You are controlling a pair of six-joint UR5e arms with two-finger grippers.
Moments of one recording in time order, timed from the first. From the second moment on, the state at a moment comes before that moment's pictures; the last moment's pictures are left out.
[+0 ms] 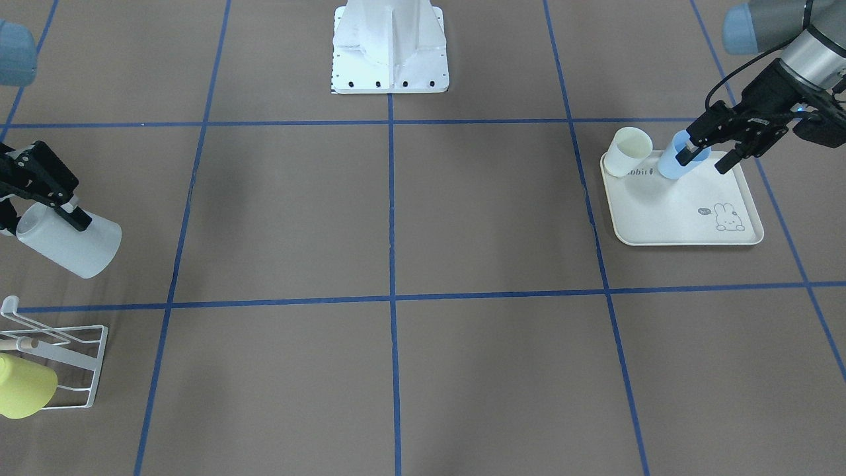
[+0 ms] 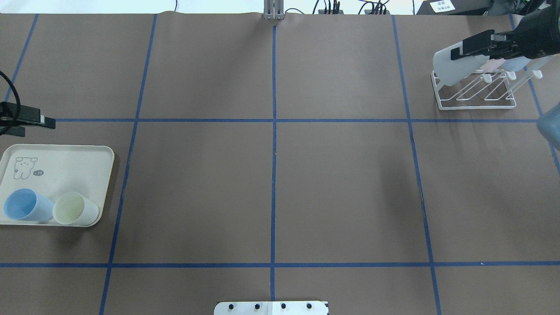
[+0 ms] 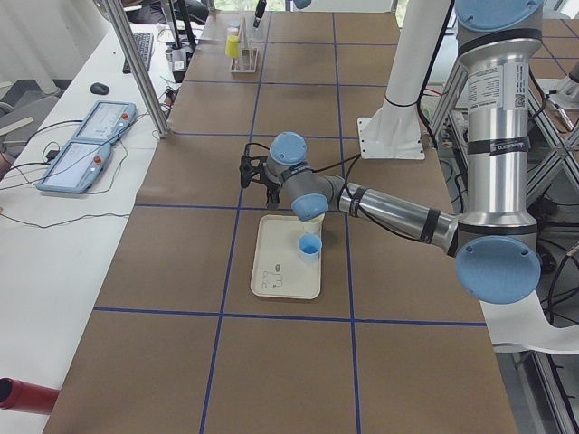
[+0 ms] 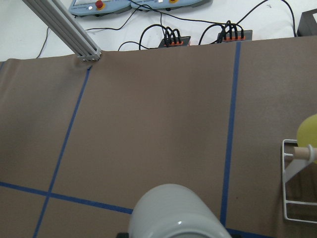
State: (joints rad) left arm -1.10 -1.49 -1.93 -2.26 -2.30 -1.04; right arm 1.19 -1.36 1.85 -1.05 2.27 0.85
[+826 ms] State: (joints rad) left arm -1.11 -1.47 -2.02 -2.02 -2.23 -0.88; right arm 1.23 -1.39 1.83 -1.34 2.19 0.59
